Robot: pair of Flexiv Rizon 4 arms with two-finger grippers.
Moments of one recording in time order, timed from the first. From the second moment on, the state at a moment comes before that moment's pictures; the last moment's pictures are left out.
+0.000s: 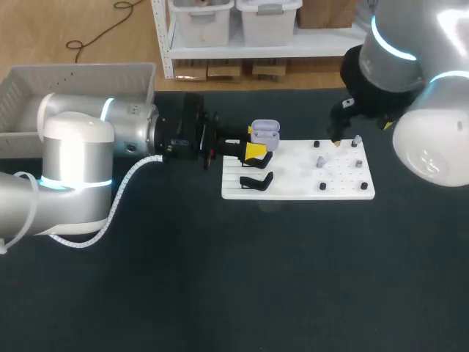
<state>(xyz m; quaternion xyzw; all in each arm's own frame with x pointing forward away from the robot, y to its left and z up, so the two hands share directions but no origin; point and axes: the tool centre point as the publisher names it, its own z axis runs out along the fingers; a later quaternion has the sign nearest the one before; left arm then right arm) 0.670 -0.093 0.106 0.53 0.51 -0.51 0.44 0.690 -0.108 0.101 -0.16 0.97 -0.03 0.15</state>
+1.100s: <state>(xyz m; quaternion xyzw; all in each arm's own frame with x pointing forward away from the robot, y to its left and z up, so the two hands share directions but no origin) 0.670 -0.093 0.106 0.53 0.51 -0.51 0.44 0.714 -0.129 0.076 -0.18 0.96 -0.14 0.16</state>
